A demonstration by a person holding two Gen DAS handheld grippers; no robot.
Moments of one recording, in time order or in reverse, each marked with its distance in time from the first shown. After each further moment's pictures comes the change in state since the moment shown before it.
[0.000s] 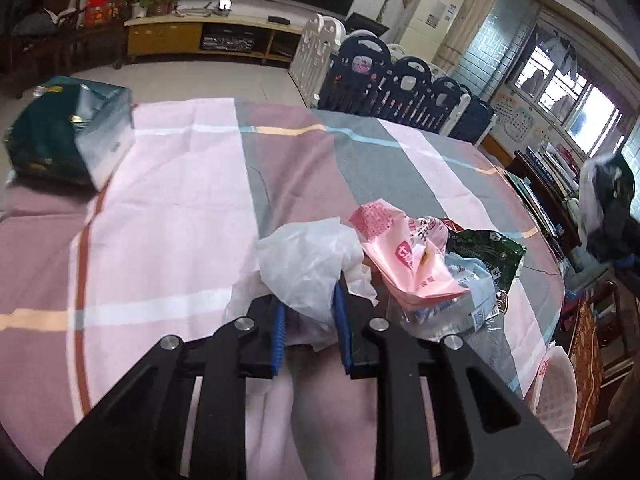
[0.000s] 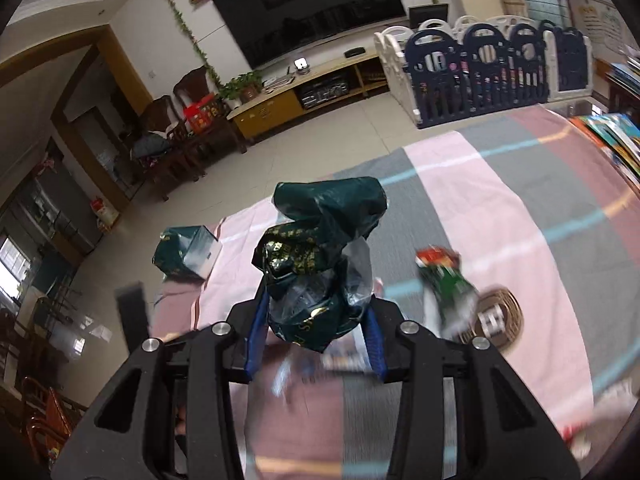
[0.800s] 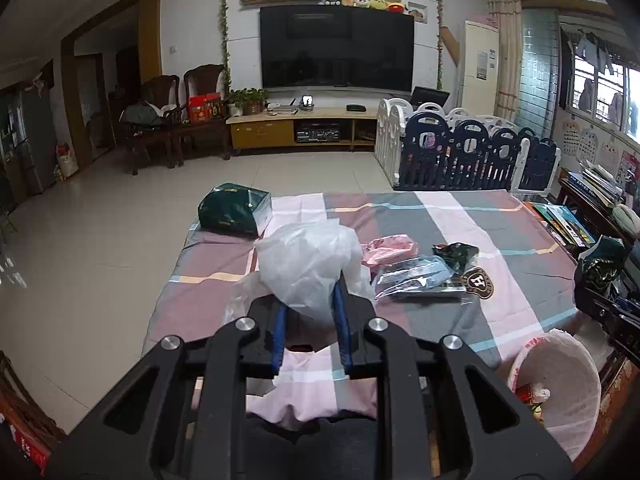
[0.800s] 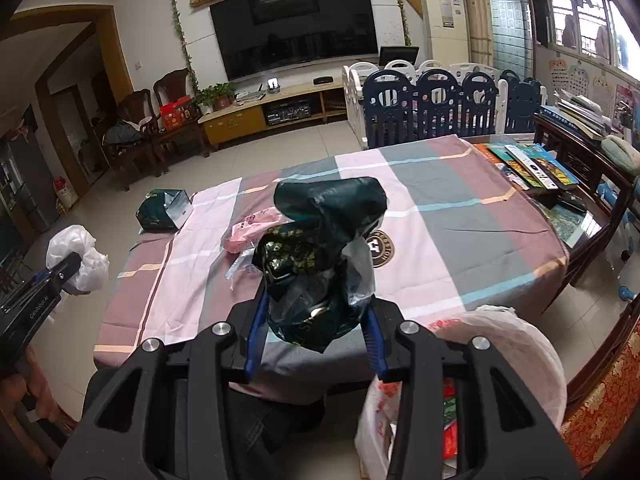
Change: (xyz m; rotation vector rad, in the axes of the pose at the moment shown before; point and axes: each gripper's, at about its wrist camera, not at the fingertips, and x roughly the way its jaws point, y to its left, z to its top) left arm -0.255 -0.129 -0.092 0.075 -0.304 0.403; right arm -0.171 -0.001 -0.104 -0.121 -0.097 -0.202
